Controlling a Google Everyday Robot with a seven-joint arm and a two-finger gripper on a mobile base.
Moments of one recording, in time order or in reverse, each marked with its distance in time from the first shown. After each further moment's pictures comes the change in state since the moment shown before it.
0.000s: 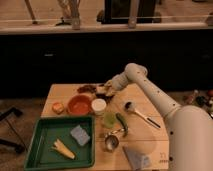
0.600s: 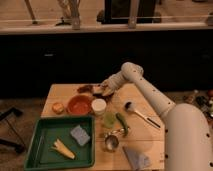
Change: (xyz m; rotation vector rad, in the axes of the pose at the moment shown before) arm -0.020 -0.001 0.012 -0.023 -0.040 -0.039
